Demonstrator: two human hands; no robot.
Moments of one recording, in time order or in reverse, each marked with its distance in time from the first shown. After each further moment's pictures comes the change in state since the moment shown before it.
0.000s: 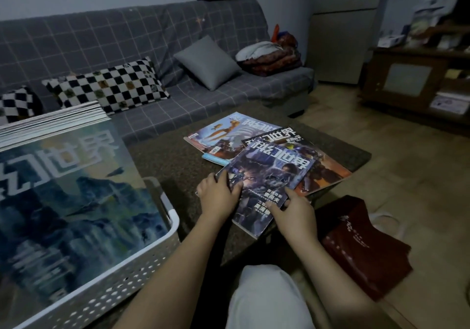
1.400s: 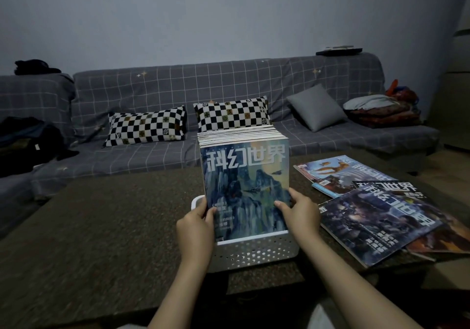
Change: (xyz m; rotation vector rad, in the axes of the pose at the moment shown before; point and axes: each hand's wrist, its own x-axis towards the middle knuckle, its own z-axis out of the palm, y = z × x) left_hand -0.190 -0.176 -0.175 -0.372 0.765 -0.356; right_hand -0.099 -0.170 0.082 0.191 -0.123 -0.456
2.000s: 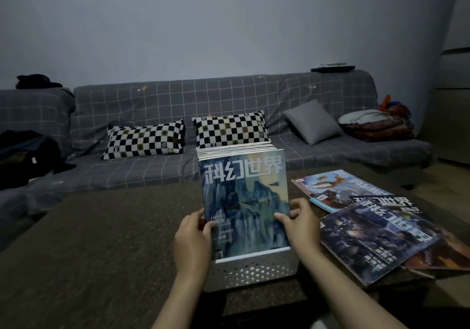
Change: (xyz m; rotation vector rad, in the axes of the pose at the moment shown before) left_hand 0.006 0.007 -0.006 -0.017 0.019 0.073; right_hand 0.005 -0.002 -0.006 0.173 0.015 0.051
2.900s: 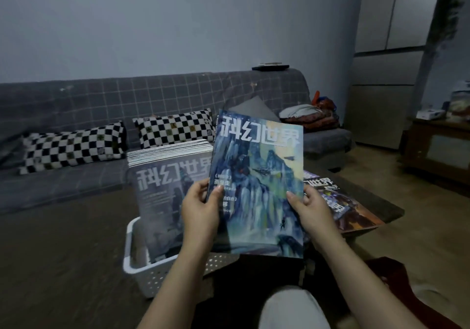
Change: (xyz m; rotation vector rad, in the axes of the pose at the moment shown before) left_hand -0.026 0.128 0.048 -0.691 -0.314 -0.109; right_hand -0.008 0.029 -0.141 0.413 -0.010 0.017
